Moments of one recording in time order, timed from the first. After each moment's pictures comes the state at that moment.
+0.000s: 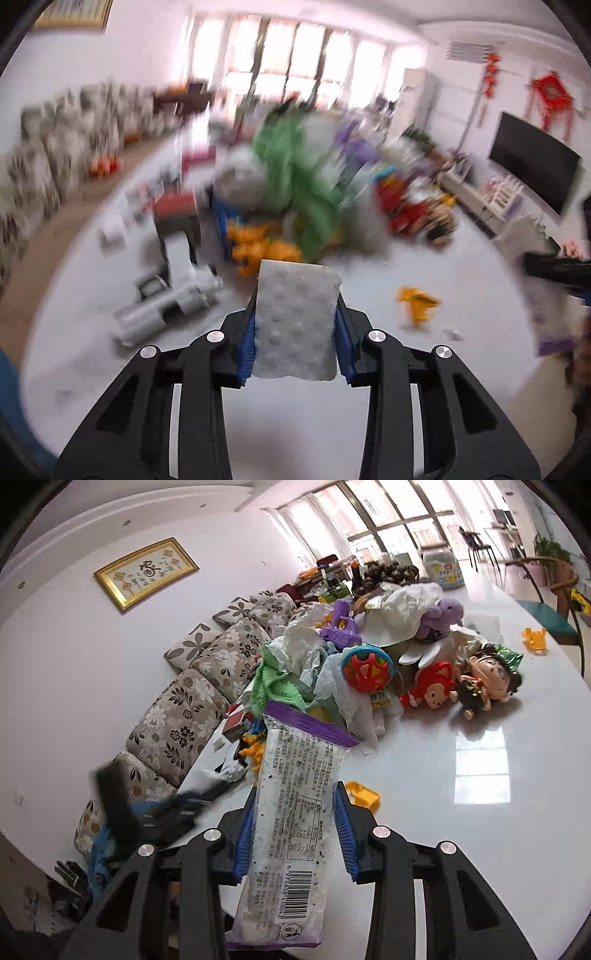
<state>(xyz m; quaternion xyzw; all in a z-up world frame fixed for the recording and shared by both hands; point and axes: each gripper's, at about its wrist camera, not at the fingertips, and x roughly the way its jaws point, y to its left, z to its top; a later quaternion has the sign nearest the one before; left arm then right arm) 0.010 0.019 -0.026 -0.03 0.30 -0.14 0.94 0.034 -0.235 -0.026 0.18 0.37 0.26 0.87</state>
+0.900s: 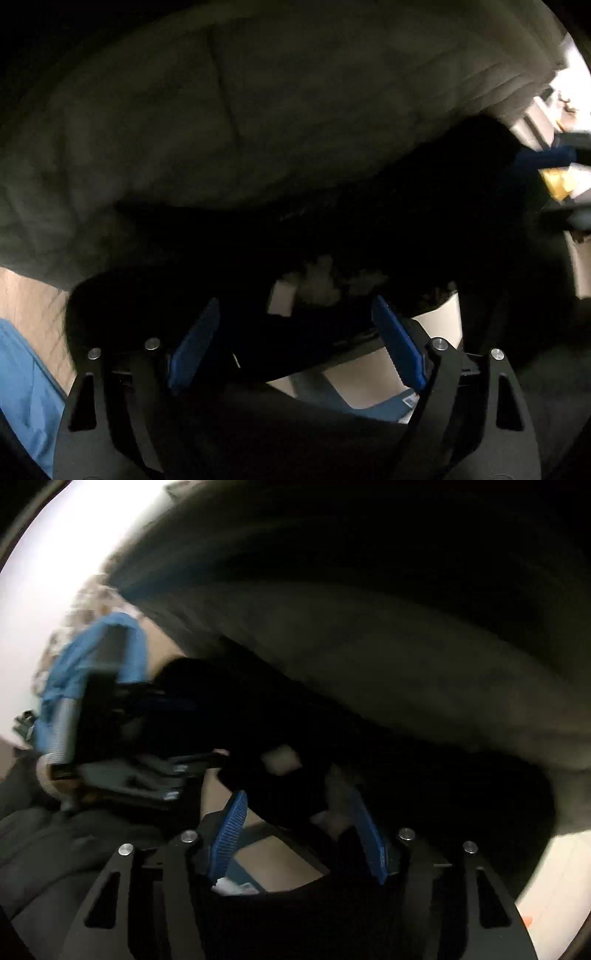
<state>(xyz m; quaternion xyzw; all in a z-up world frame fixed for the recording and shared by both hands) -0.126 -0.011 -0.265 0.10 0.58 -0.21 0.78 -0.114 -0.180 -0.192 -0.01 0.54 0.32 0.78</state>
